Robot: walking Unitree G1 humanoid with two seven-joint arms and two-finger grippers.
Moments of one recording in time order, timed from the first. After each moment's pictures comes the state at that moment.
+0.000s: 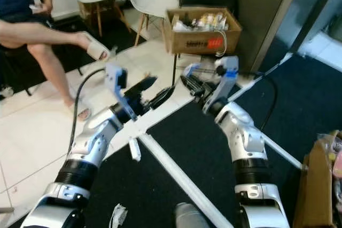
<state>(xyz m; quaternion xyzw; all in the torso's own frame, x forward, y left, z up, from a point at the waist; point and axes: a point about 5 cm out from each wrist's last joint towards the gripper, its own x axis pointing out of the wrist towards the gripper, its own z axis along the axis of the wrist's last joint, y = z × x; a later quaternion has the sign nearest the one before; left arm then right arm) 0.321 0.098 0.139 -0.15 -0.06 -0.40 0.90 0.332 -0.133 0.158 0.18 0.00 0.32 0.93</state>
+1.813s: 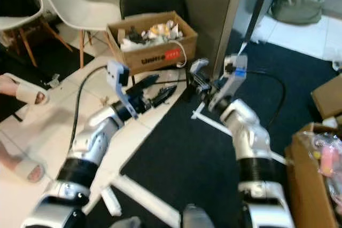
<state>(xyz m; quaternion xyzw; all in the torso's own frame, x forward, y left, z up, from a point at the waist) 0.320 0.095 0.141 -0.15 -0.06 -0.42 0.89 0.333 -0.144 0.161 0.19 -0.02 0.31 0.93</state>
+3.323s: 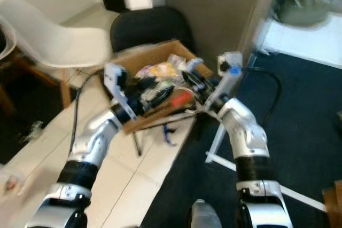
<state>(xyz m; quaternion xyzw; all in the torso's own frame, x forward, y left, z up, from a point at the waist) 0.321 0.089 0.143 -0.15 -0.06 -0.43 0.89 0.332 -0.147 0.158 0.18 -0.01 0.30 0.94</state>
